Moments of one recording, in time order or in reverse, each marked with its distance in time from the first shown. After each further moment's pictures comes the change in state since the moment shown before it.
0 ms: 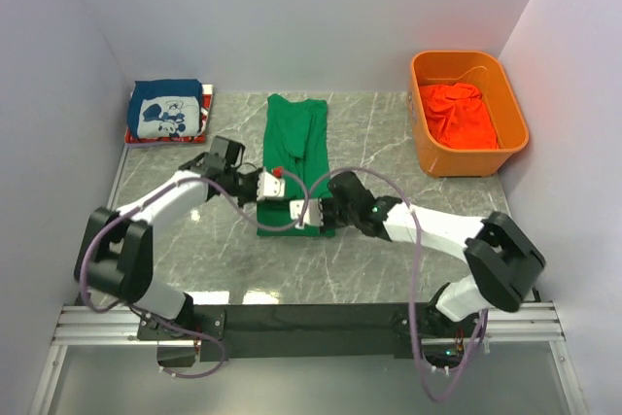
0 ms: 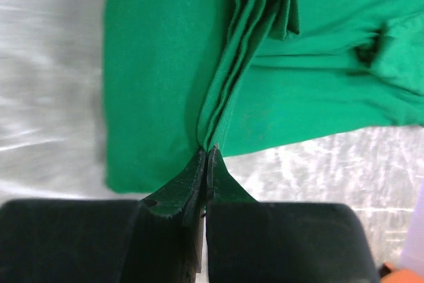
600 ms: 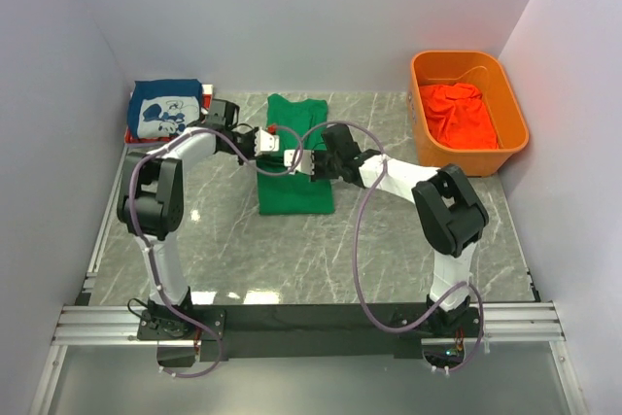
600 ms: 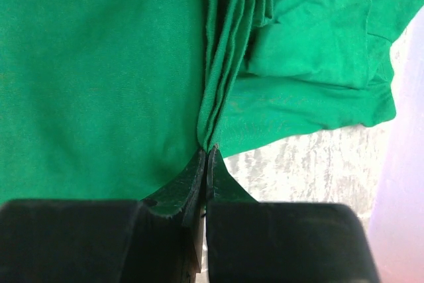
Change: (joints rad) left arm 0.162 0.467 0.448 0.021 0.074 0.120; right arm -0.217 0.429 0.438 0.009 -0.058 -0.128
